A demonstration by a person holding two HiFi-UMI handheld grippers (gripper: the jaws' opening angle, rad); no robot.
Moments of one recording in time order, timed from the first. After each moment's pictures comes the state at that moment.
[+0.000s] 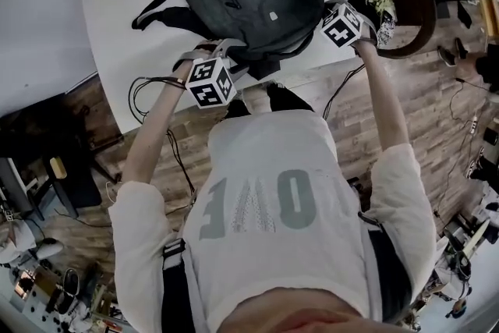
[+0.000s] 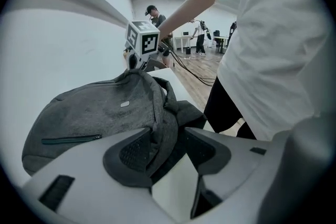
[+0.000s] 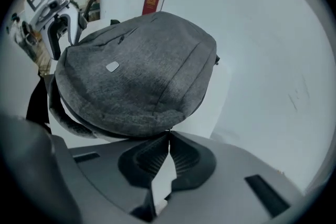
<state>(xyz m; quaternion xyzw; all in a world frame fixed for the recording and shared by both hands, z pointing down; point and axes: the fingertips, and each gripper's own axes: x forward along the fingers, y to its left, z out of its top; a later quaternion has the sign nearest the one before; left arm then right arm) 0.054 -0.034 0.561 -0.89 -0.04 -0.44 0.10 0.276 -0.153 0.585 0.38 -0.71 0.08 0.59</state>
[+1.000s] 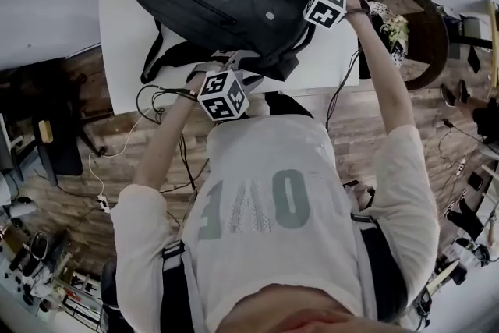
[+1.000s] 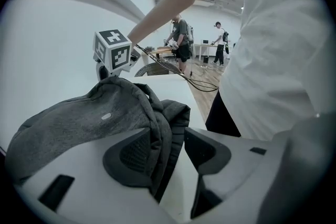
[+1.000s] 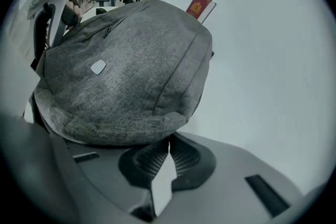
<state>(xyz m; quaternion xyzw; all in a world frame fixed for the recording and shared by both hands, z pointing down) 0.078 -0.031 0.555 -0.91 0.05 -0.41 0.03 0.185 -0.271 0.577 0.21 -0.74 -0.11 0.62</state>
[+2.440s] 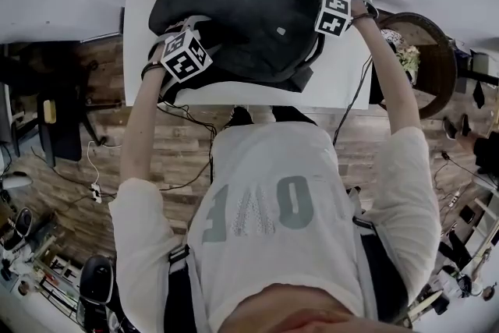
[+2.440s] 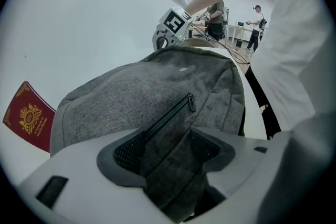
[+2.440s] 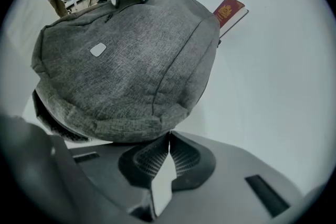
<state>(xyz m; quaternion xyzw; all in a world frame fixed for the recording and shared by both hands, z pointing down) -0.109 -0.155 0.558 -0.83 0.20 -0.52 -0.02 0.127 -0.298 0.584 0.11 -0.73 -0.19 0.65</state>
